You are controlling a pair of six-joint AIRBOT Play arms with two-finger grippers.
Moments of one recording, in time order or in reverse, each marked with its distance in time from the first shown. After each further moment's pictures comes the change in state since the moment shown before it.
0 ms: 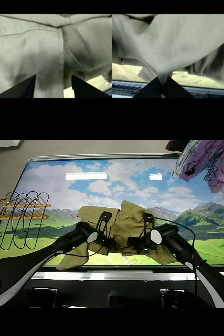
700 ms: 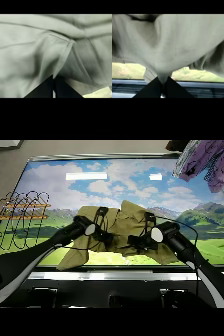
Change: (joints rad) left arm 0.087 -0.006 0.077 0.003 -0.071 -0.001; right arm -0.002 0.006 0.058 -0.016 0.064 0.067
